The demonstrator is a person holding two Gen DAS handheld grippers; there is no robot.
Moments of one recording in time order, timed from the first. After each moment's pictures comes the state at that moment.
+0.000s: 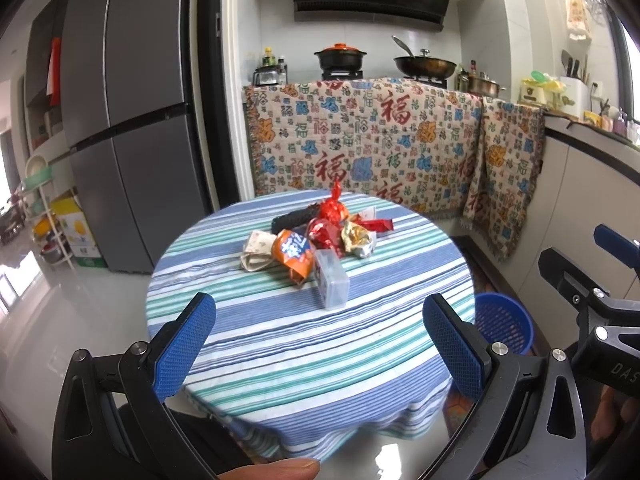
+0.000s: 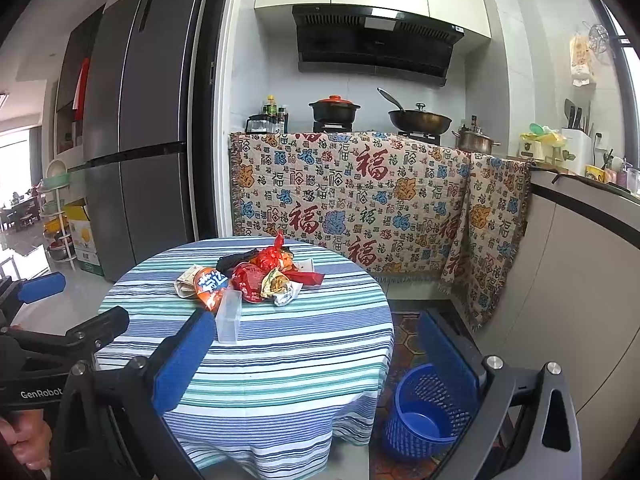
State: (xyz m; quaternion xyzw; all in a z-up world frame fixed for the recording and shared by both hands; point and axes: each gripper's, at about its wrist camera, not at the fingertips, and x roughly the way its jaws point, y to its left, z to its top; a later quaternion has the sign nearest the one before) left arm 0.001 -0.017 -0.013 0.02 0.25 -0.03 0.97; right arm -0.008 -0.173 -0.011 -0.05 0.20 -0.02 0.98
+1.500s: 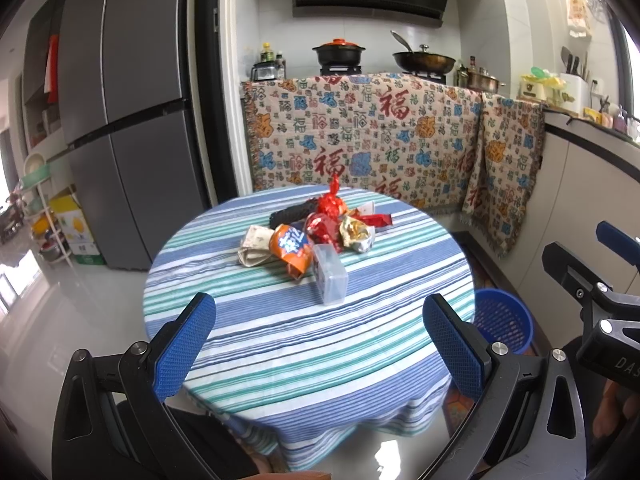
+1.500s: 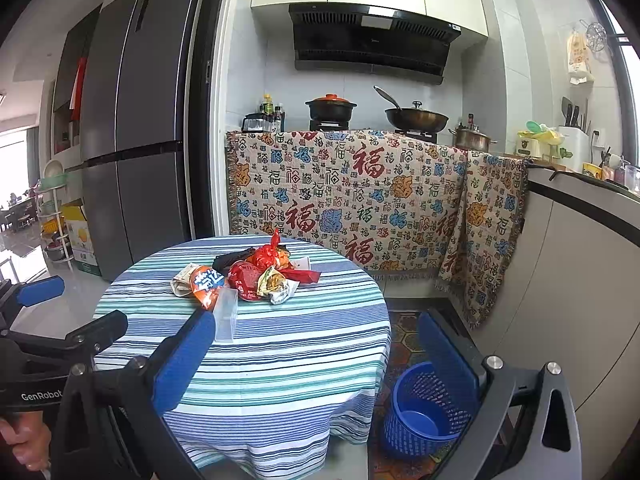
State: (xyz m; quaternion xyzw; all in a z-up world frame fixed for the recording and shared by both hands) left arm 0.003 -0.015 -0.019 0.03 0.26 -0.03 0.96; right arm -0.011 -0.181 -0.013 -0.05 0.20 -0.02 0.98
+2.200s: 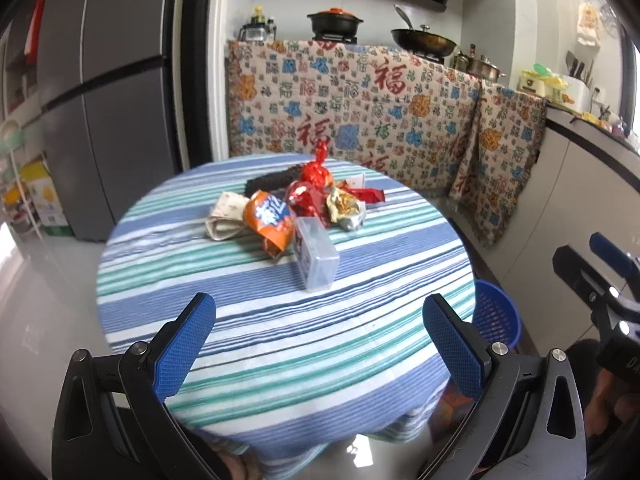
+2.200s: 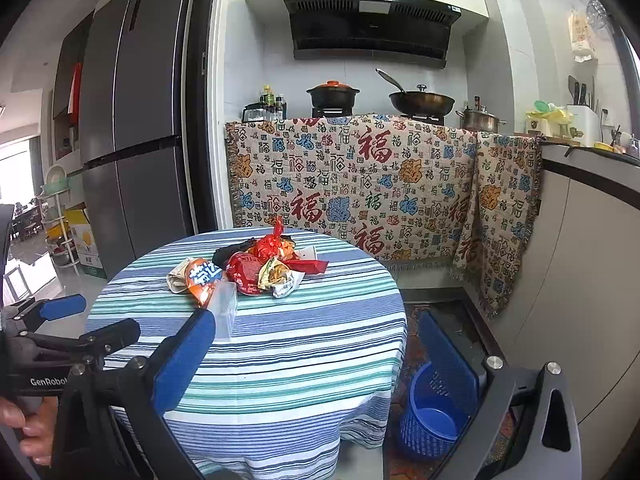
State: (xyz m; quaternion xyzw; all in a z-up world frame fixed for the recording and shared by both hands) left arm 0.072 -0.001 -0.066 -0.02 0.32 -0.07 0.94; right arm 0.031 -0.193 -0.051 -0.03 0.21 -0.01 0.98
